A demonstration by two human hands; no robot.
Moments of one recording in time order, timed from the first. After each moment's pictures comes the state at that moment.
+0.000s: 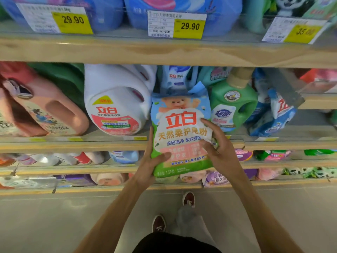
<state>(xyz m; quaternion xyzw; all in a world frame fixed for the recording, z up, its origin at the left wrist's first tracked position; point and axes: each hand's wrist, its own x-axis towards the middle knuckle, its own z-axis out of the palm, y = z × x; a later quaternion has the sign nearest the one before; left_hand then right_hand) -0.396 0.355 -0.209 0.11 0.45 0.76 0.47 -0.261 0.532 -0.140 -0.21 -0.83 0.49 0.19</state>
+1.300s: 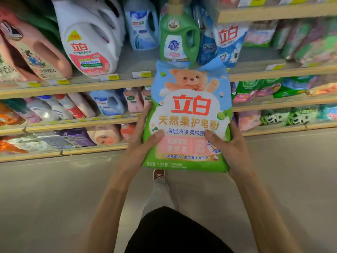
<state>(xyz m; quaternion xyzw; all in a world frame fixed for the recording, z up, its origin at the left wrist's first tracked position) -0.076 0.259 -0.140 0.23 0.55 0.72 0.37 0.092 0.423 -0.123 -0.34 -0.55 0.73 0.25</state>
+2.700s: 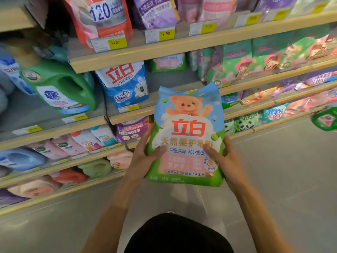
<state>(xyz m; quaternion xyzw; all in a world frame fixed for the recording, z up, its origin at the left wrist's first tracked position) 0.047 0.670 -0.174 0.21 0.59 0.63 0.45 0.250 0.798 -0.154 -0.41 -0.48 0.72 0.28</state>
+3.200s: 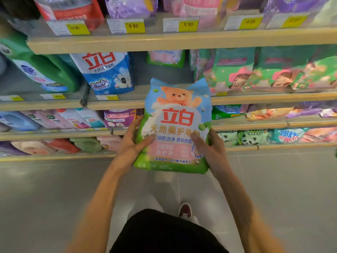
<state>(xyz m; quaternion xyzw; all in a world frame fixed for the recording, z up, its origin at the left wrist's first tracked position) 0.127 0.806 -0.176 0.12 0.64 0.66 0.37 0.290 0.984 -0.174 -0.35 -0.59 0.71 0.17</state>
